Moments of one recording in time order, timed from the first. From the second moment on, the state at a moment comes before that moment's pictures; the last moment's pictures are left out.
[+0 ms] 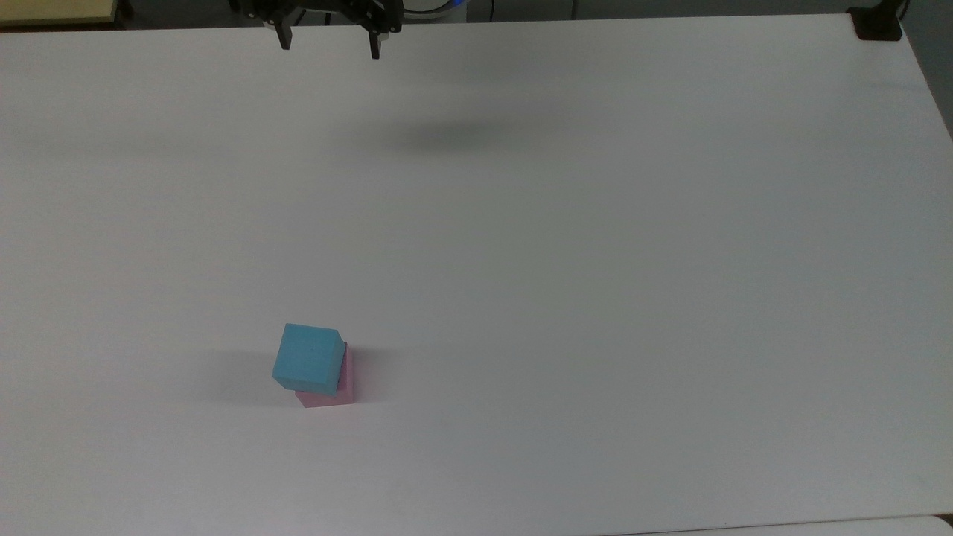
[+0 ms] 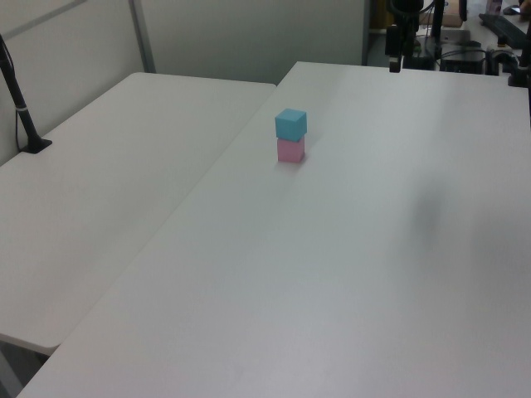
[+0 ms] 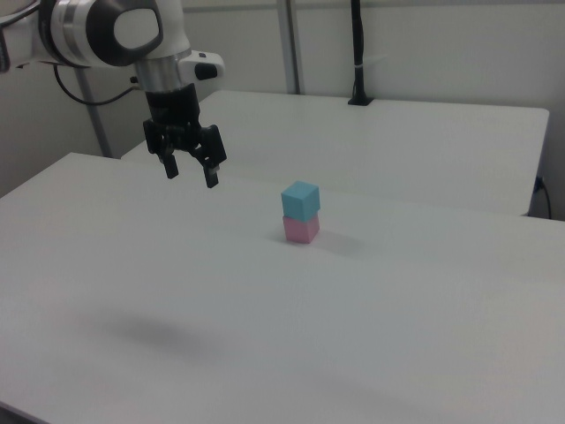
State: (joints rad) arm 0.13 0.02 -0.18 -1.63 -0.04 1.63 0.01
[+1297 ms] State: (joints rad) arm 0.12 0.28 -0.18 -1.52 0.07 2.05 0.01
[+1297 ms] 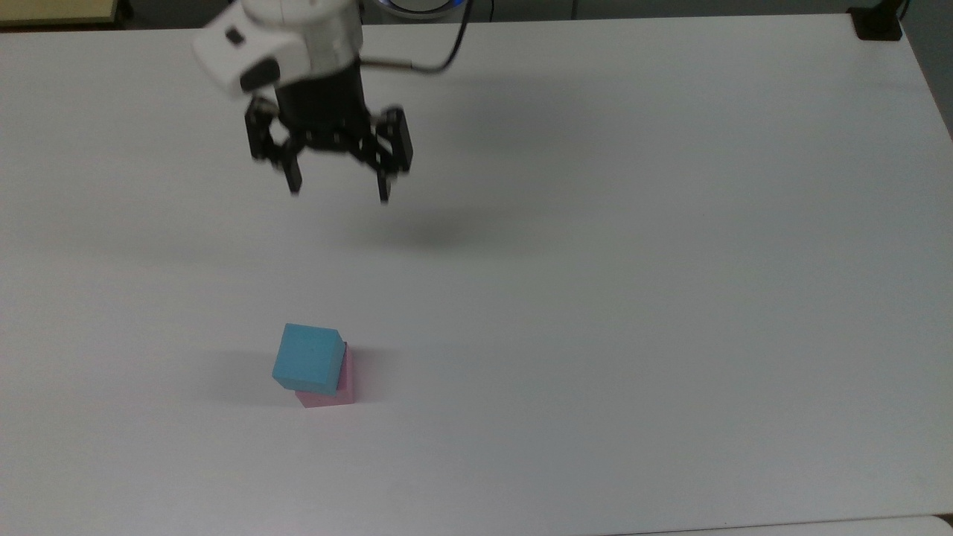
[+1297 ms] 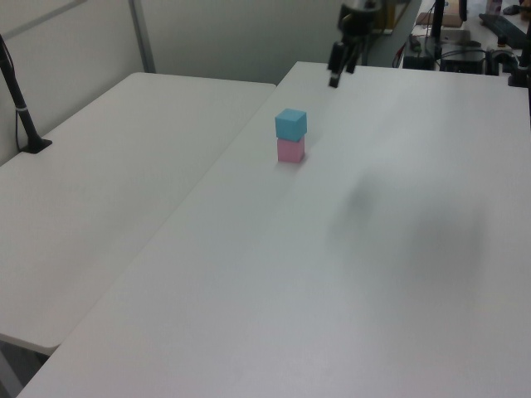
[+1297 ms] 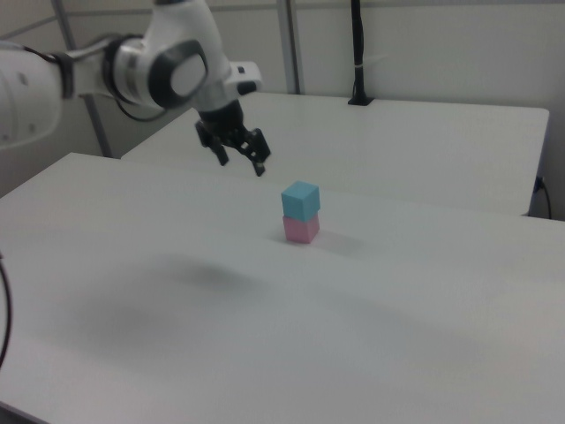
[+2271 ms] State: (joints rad) arm 0.11 0.65 -0.23 -1.40 0.04 2.52 0.05
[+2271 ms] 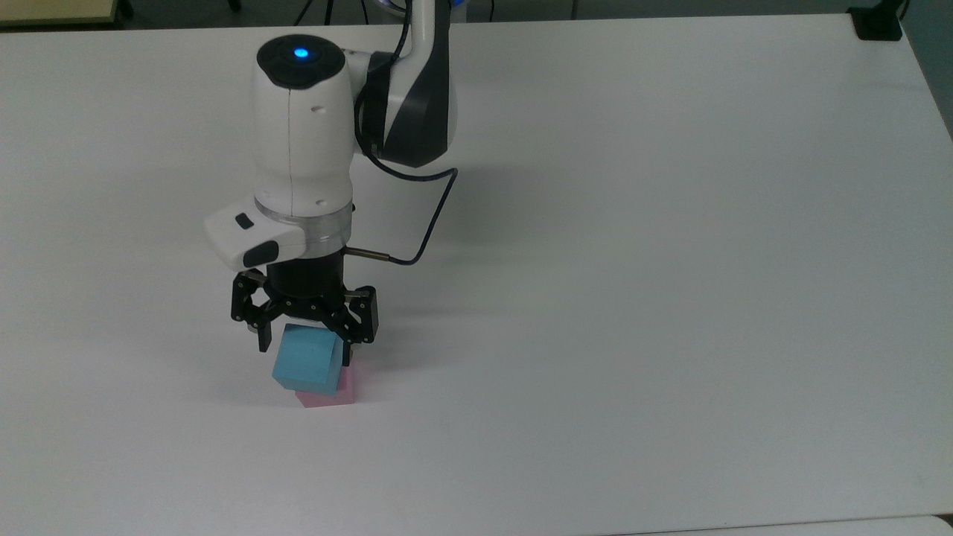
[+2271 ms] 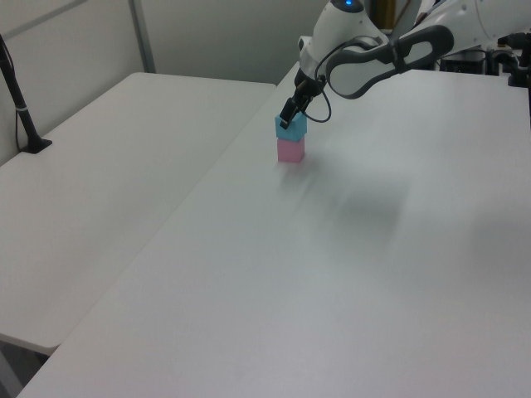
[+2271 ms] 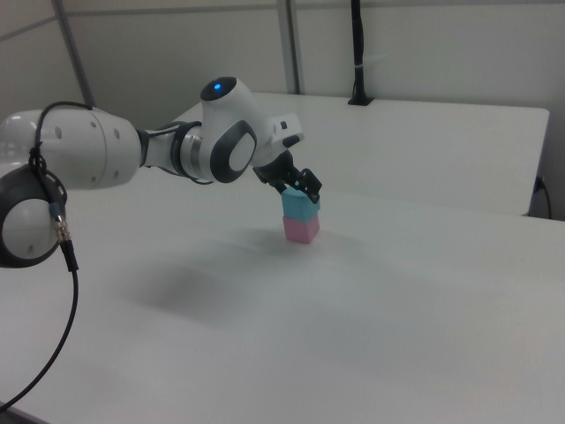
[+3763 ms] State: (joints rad) arm 0.01 0.51 -0.55 -1.77 0.33 2.51 -0.74
